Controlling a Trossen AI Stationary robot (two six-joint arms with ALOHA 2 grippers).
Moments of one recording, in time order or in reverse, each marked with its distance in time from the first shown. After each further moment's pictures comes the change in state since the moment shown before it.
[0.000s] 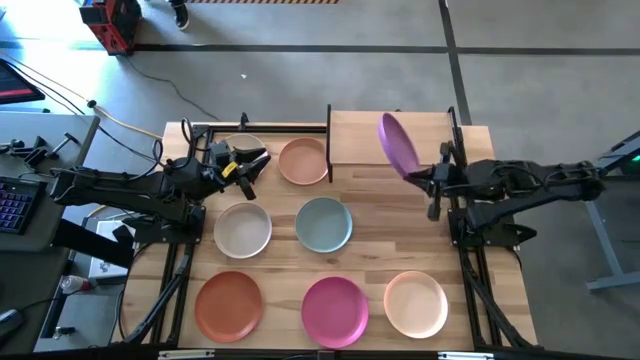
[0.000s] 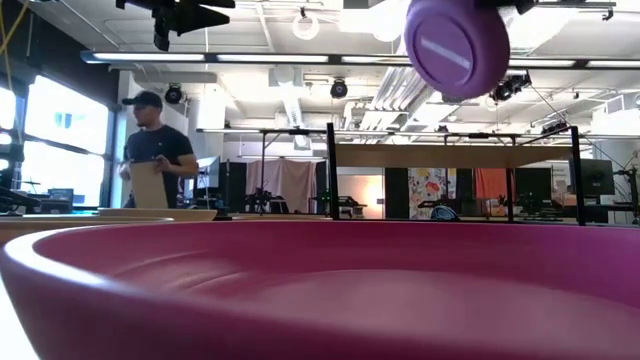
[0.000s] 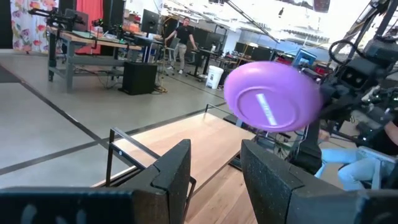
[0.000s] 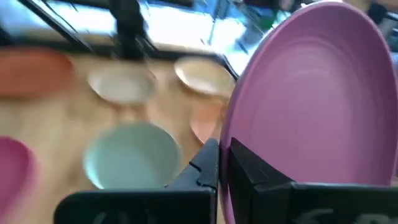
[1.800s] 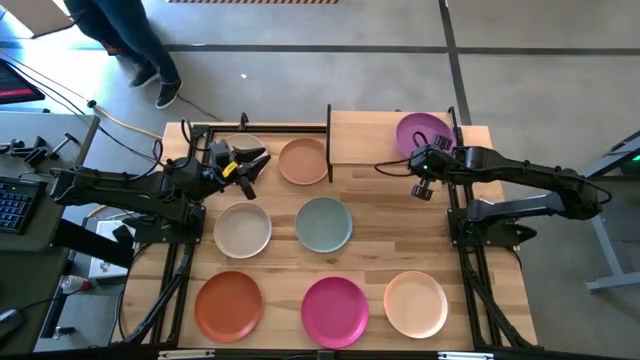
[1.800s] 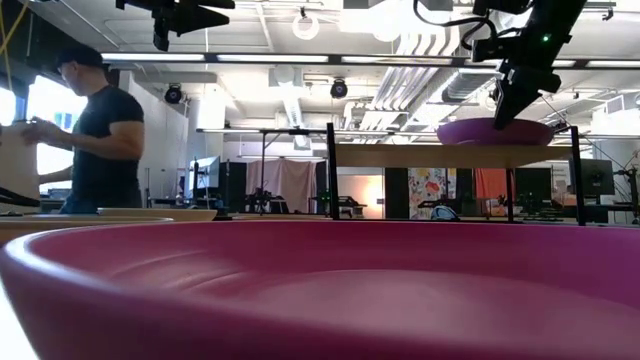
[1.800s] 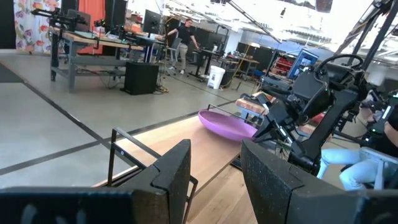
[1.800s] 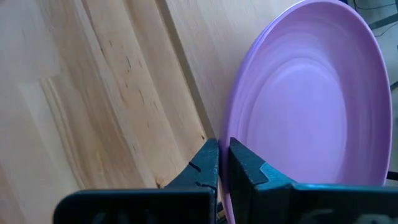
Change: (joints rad) left arm 0.000 0.000 0.000 -0.001 -0.008 -0.001; right arm -0.460 0.295 0.000 -0.408 -0.015 -0.060
